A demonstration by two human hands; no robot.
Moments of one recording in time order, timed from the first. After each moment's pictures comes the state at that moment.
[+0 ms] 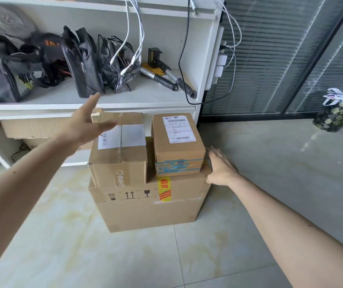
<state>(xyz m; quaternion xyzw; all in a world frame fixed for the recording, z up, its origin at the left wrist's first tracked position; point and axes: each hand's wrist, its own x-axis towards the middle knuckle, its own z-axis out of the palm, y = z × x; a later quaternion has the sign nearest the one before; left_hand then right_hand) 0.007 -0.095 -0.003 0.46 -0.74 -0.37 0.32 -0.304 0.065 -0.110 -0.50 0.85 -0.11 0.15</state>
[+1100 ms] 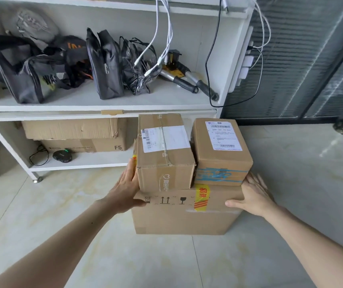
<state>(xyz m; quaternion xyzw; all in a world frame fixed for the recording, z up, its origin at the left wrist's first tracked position) 0.031 -0.093 -0.191 0.36 -0.92 -0.16 0.08 -0.314 0.089 -0.175 -0.56 0.82 -0.04 0.04</state>
